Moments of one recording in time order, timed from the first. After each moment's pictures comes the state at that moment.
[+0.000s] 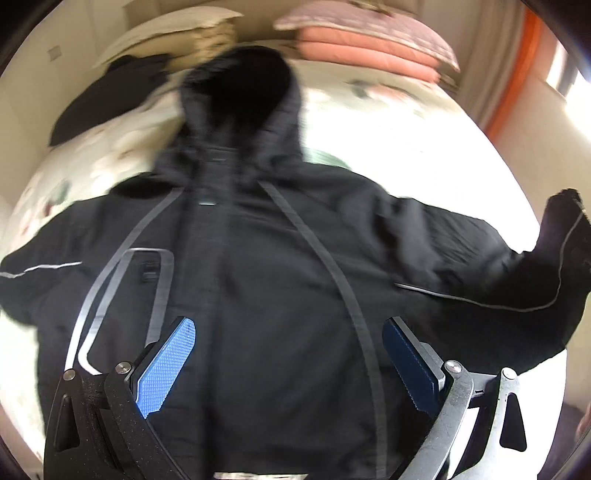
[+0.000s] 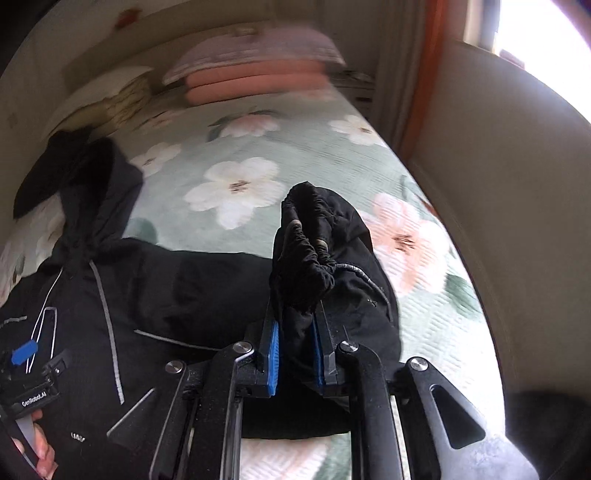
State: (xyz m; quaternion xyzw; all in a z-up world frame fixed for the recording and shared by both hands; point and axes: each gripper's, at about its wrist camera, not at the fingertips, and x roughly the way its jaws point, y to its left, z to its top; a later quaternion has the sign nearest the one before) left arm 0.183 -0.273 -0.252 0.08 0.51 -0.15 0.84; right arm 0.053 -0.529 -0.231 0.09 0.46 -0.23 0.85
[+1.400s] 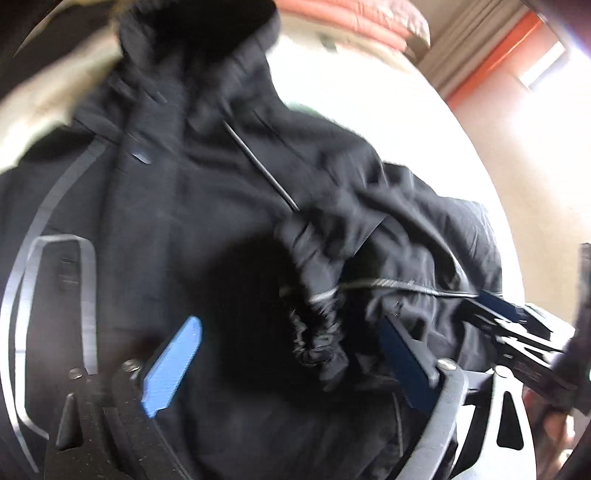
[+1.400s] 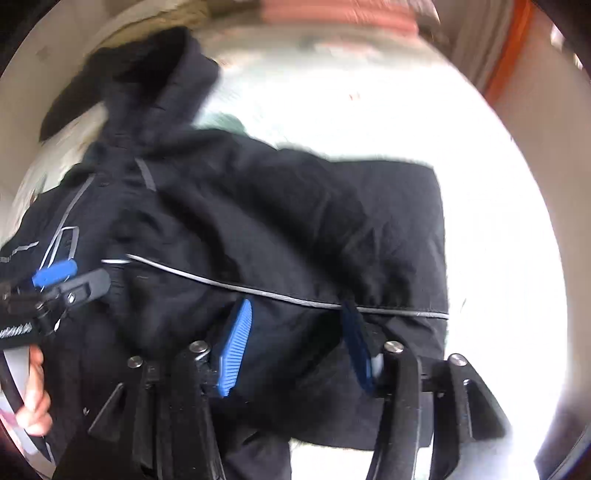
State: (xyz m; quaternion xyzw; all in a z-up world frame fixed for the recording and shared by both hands) left arm 0.229 -0.268 -0.342 0.02 0.61 -0.29 0.74; right arm 0.091 -0.457 -0.367 0.14 0.58 -0.15 0.79
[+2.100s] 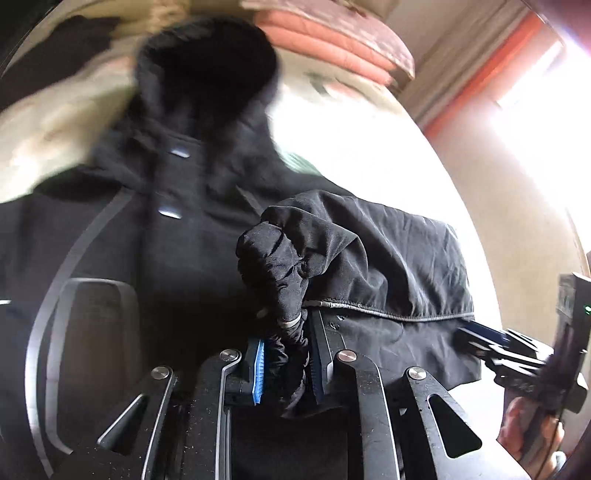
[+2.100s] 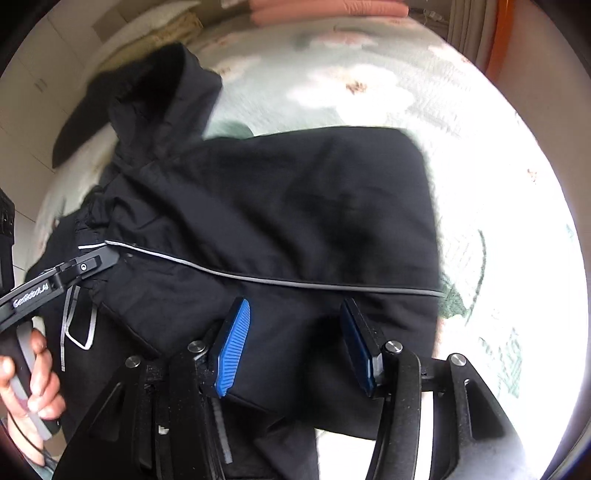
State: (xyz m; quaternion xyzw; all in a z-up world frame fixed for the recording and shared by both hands) left arm 0.260 -0.232 -0.287 -0.01 0.55 -0.30 0.78; right arm 0.084 -0.442 -0.319 0.19 0.54 -0.12 0.81
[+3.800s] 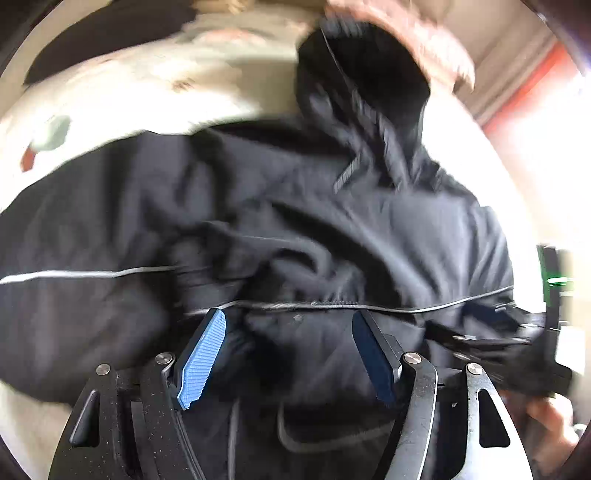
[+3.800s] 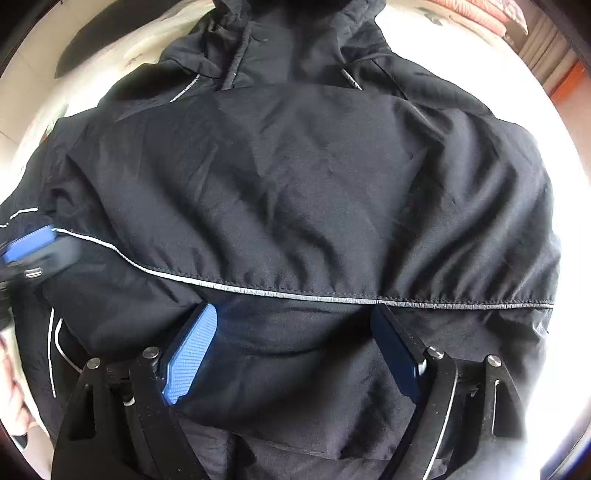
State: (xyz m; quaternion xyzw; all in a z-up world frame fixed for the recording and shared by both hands) left arm 0.319 -0.052 -0.320 -0.01 0.57 -0.25 0.78; right arm 0.244 -0.240 -0.417 0.09 0.65 -0.10 0.75
